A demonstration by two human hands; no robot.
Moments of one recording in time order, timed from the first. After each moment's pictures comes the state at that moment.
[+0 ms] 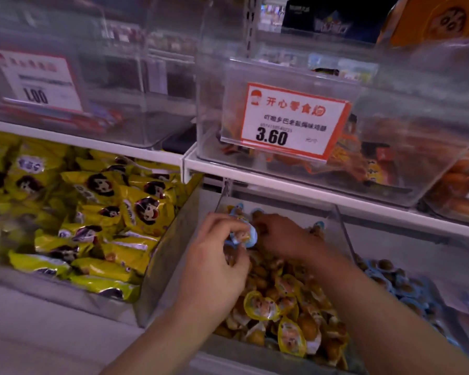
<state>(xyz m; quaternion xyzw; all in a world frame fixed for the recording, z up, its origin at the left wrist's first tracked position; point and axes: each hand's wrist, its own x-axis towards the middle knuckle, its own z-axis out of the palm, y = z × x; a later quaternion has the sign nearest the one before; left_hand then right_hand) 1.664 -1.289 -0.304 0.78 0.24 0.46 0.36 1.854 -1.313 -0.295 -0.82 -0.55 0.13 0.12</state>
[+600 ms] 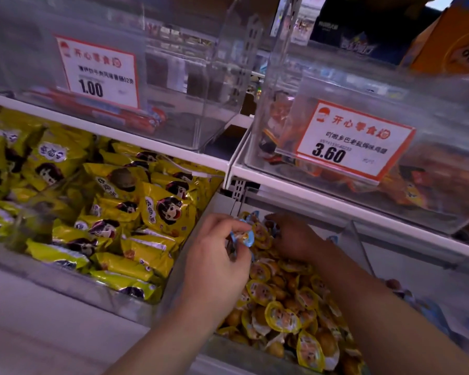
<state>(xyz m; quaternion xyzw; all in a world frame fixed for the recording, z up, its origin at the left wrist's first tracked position) 1.646 -1.268 -0.300 0.74 0.31 0.47 0.37 1.889 -1.284 -0.321 -0.83 -0.55 0.07 0.08</state>
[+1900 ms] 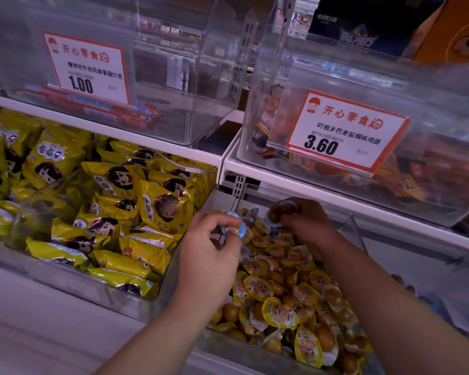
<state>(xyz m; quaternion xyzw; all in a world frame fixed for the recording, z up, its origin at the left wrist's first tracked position) 1.651 -1.264 -0.306 0.65 0.31 0.52 0.46 1.863 -1.302 -0.286 -0.76 -0.36 0.22 0.50</state>
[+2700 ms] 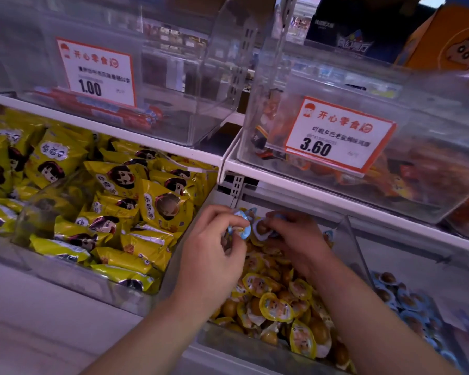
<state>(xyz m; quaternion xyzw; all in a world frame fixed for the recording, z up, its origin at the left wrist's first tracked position) 1.642 -1.270 -0.301 0.75 0.24 0.51 0.34 1.826 -1.314 -0.296 -0.70 -0.27 0.26 0.60</state>
